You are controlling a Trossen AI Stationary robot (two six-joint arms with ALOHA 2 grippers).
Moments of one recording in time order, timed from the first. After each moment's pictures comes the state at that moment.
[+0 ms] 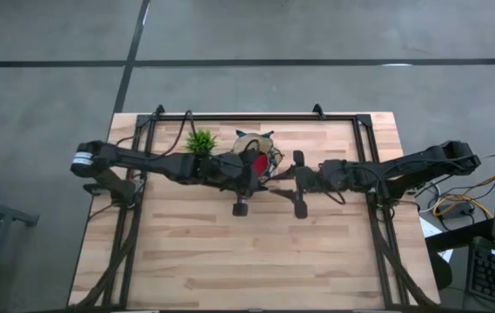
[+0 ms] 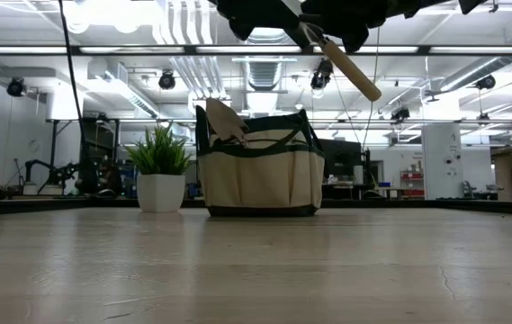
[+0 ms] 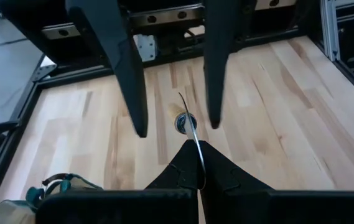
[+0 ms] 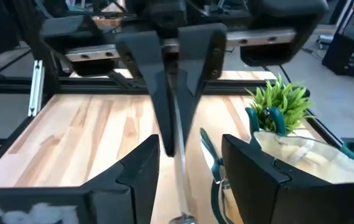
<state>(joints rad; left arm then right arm) -0.07 1.55 1.33 -0.24 -0.05 0.16 0.13 1.21 0.76 0.21 0.16 0.03</state>
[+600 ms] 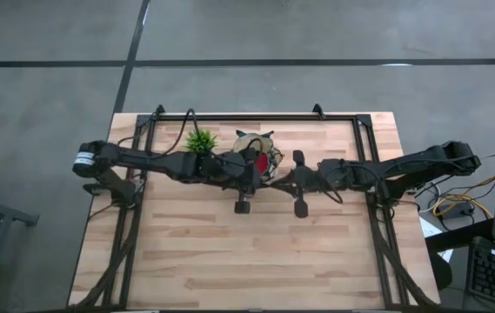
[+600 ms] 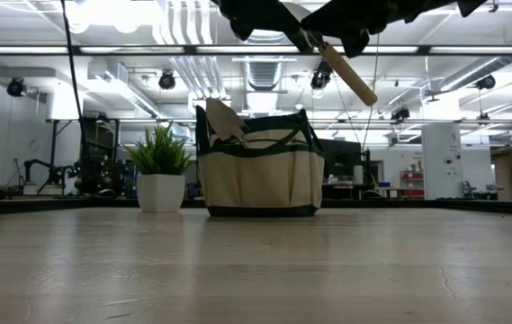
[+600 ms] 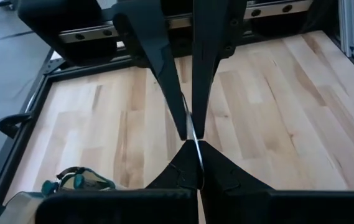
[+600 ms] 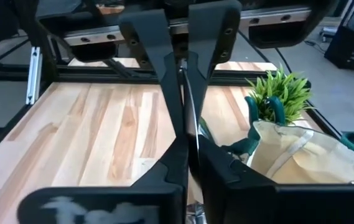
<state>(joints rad) -0.07 1.57 1.37 -0.29 -0.08 0.15 0.11 1.21 0.76 0.17 0.15 0.04</state>
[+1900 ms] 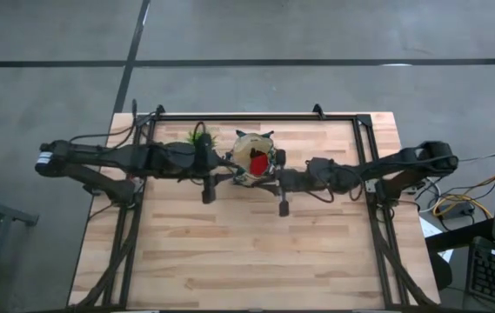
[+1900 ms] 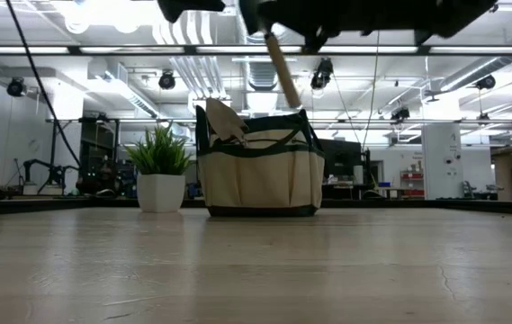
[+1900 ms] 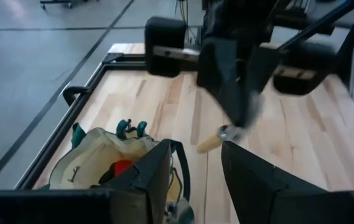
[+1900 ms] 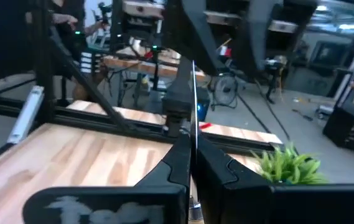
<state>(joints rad) -0.07 1.18 1.16 -0.37 -0.23 -0.03 0.07 1.45 0.76 0.67 0.02 -0.14</state>
